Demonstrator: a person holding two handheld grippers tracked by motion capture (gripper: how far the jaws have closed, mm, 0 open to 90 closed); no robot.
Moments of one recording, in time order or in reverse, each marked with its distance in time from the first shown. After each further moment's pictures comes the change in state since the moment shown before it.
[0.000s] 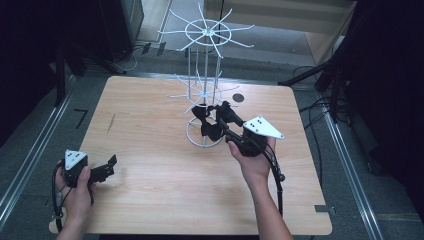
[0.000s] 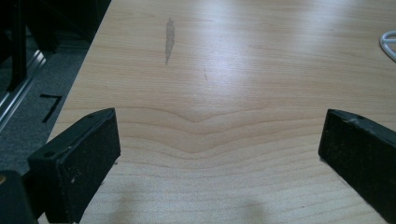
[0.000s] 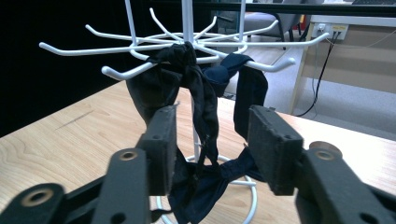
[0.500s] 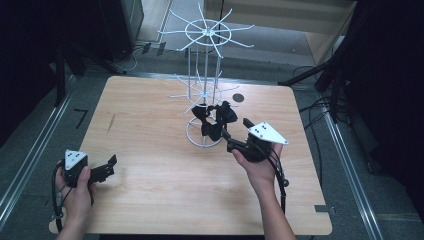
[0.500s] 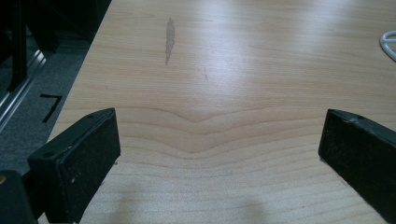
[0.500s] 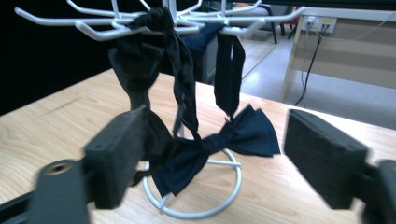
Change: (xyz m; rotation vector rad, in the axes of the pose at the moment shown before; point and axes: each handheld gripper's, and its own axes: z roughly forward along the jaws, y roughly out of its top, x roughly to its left) left arm 0.000 0.000 0.000 0.000 0.001 -0.002; right arm -0.008 -0.014 -0.010 0.027 -0.040 -0.012
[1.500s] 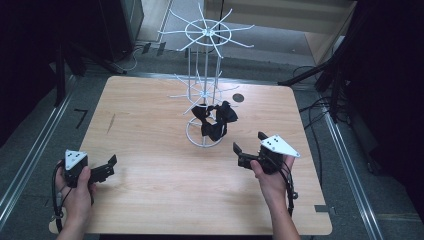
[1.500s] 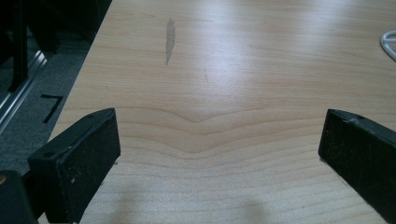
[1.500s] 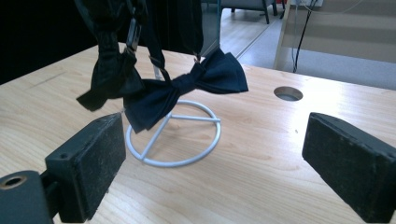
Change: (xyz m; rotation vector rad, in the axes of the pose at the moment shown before) left arm 0.000 0.000 0.000 0.001 0.000 0.002; right arm -0.021 -0.035 -0.026 0.062 -0.031 0.036
